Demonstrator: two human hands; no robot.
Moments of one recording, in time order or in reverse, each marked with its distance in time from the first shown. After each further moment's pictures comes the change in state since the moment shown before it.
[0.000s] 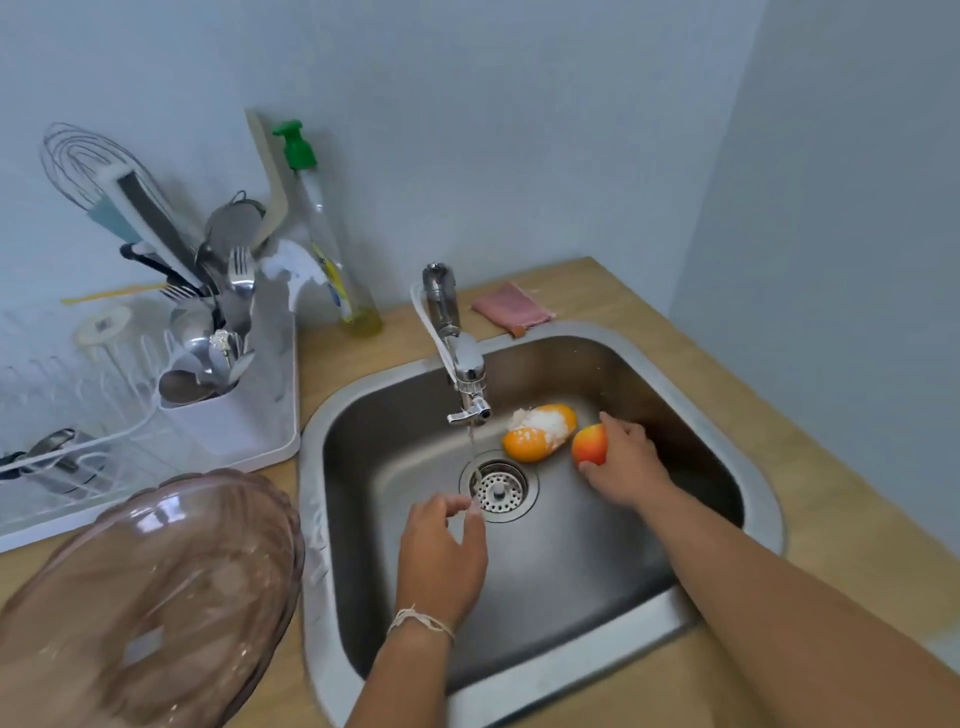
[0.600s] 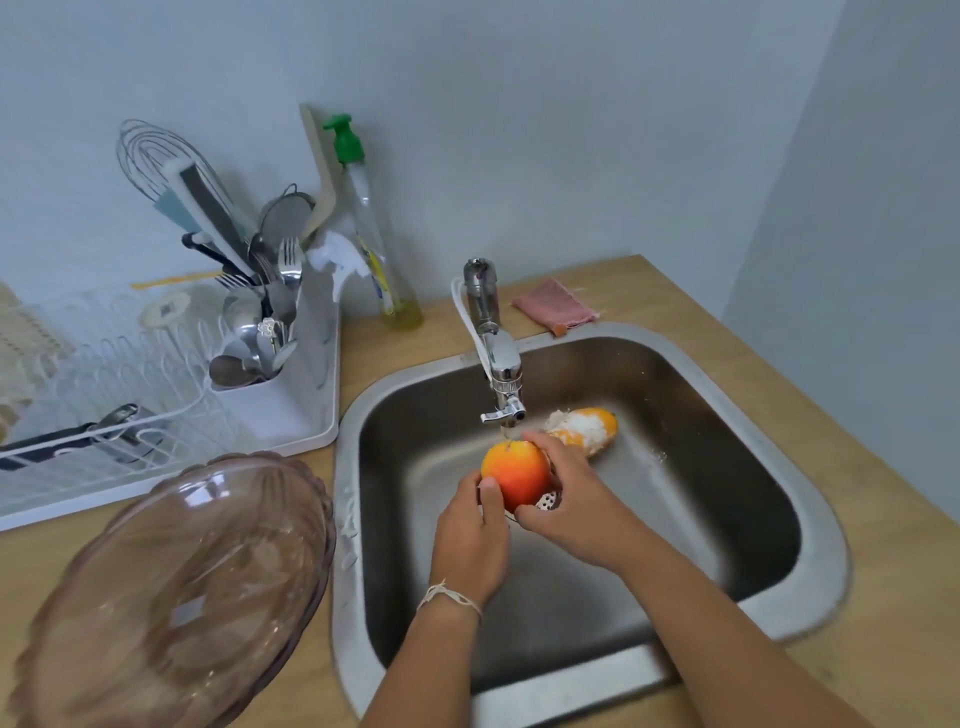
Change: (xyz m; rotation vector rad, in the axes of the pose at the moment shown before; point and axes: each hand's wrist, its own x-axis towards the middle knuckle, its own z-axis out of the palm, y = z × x) left_hand 0.020 0.002 0.016 -0.081 -0.051 -0.032; right_hand -0.057 -0.056 0.034 0.504 -0.193 -0.480
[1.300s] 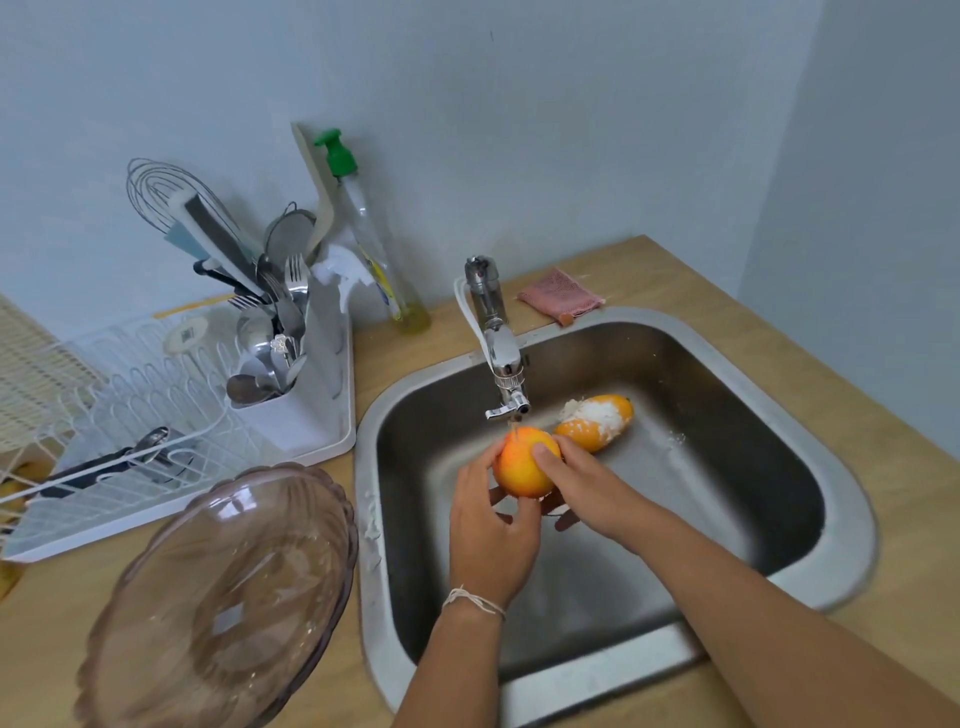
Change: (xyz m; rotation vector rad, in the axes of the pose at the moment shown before) left_hand -0.011 0.009 -0.008 -0.075 0.128 0.269; right_hand 0.011 -0.008 0.007 0.244 -0.121 0.227
